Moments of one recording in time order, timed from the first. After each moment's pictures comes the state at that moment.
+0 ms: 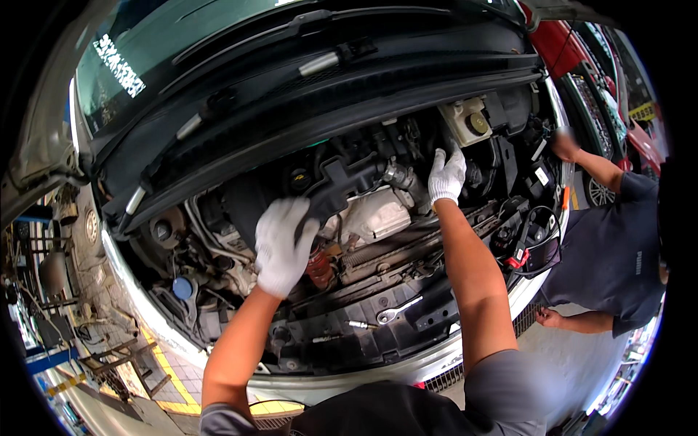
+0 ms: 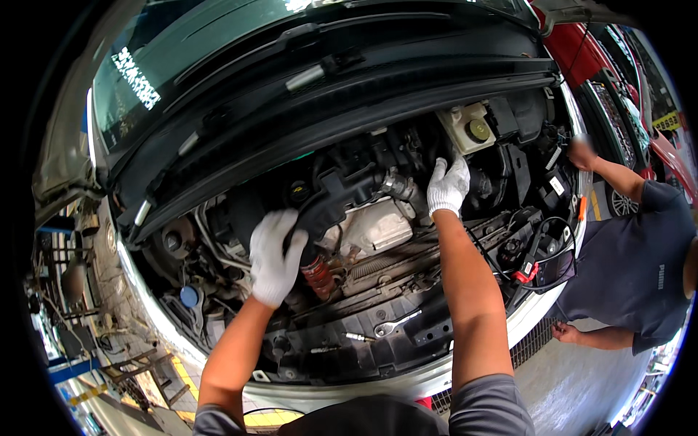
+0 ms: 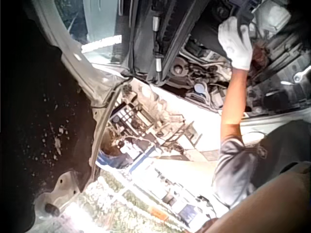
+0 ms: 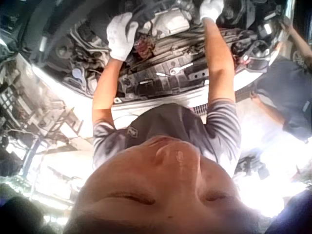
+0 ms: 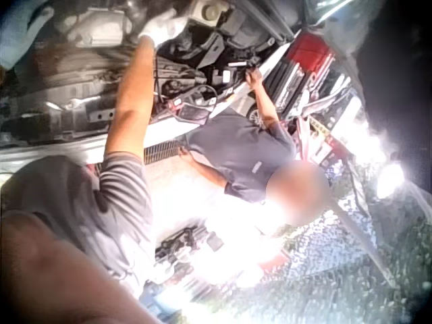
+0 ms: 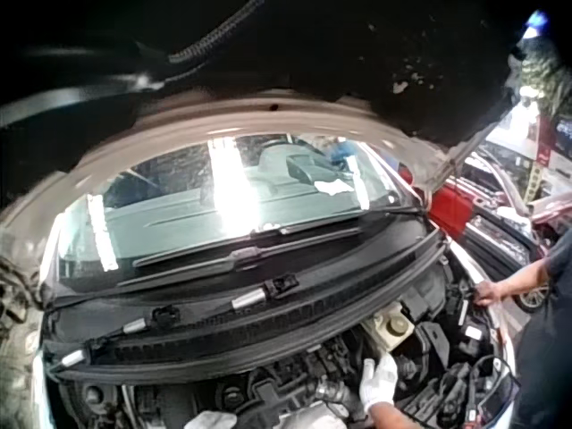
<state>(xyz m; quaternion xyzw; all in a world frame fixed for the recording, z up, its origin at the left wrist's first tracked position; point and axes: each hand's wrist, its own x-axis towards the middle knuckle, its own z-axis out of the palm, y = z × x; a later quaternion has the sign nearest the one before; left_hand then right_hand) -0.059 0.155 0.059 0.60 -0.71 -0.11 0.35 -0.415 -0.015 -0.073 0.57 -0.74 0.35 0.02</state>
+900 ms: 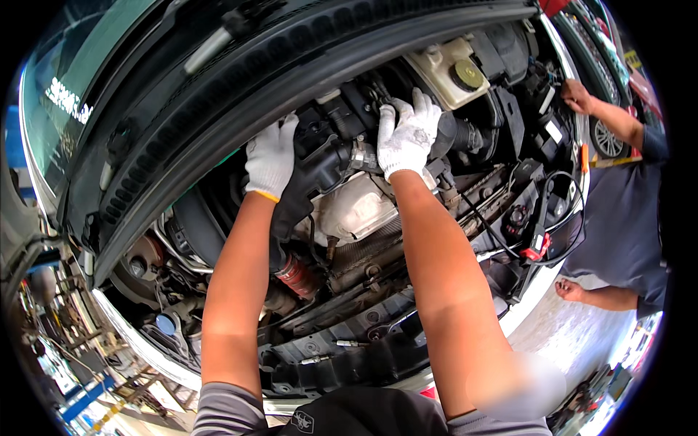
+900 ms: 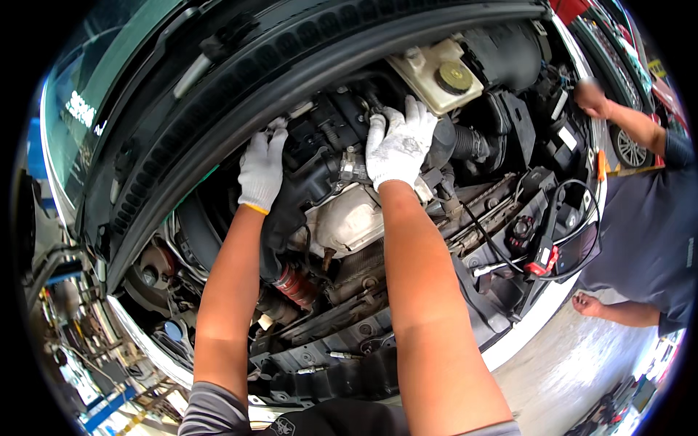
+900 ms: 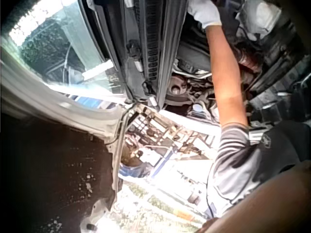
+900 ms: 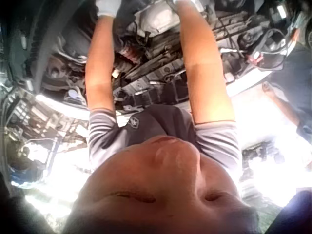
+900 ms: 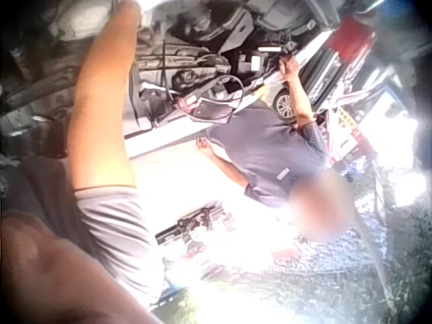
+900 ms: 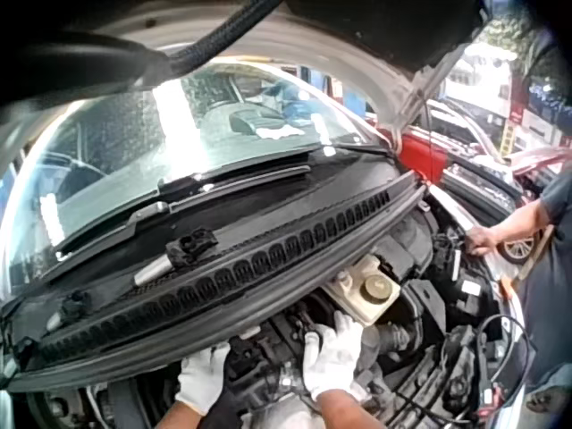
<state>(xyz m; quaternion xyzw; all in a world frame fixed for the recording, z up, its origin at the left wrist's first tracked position) -0.109 -0.049 -0.076 0.64 -0.66 -0.17 0.35 -0.361 -0.044 -0.079 0.61 -0.67 0.41 0.10</state>
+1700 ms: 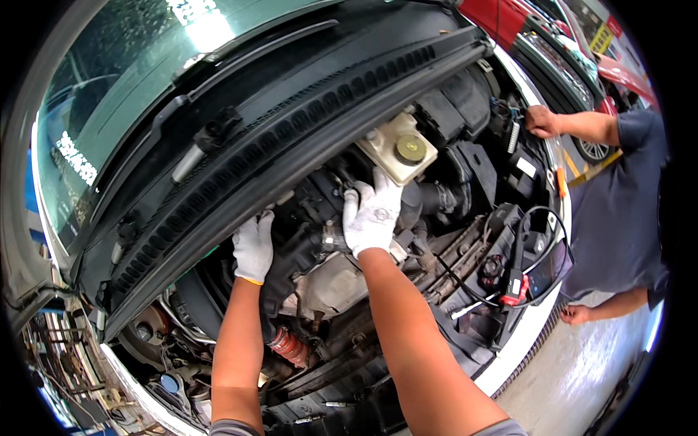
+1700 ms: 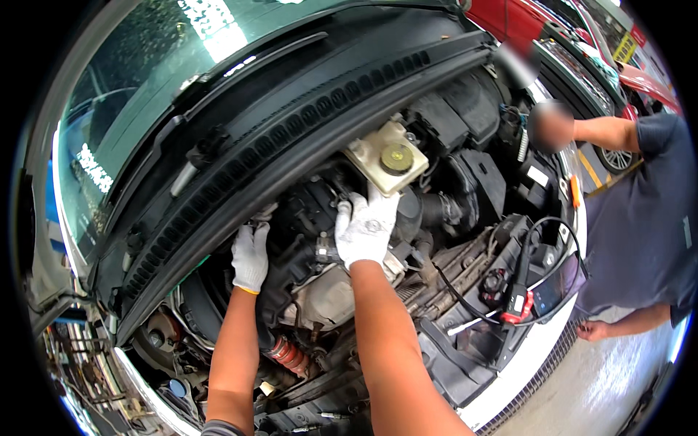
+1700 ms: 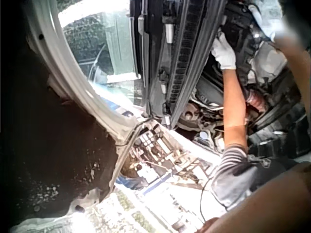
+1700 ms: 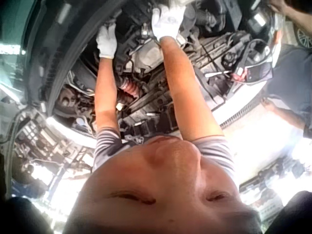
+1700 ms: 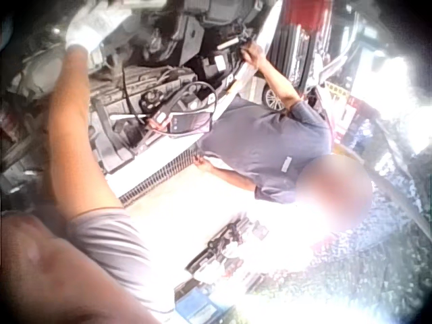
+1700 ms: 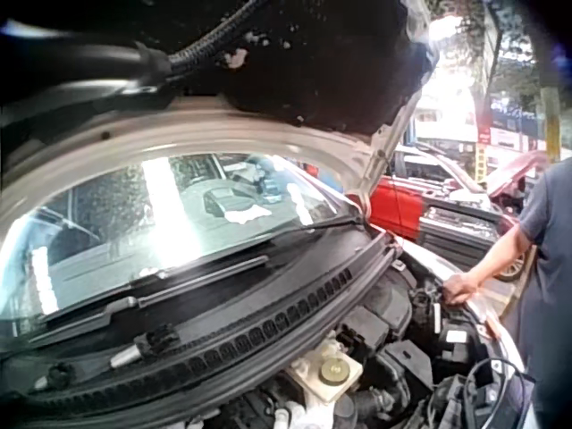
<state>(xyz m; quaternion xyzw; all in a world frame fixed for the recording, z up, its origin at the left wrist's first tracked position) -0.123 -0.041 -0.054 0.61 -0.69 -0.11 0.37 -0.365 -0.035 -0.053 0.56 -0.72 0.41 0.03</state>
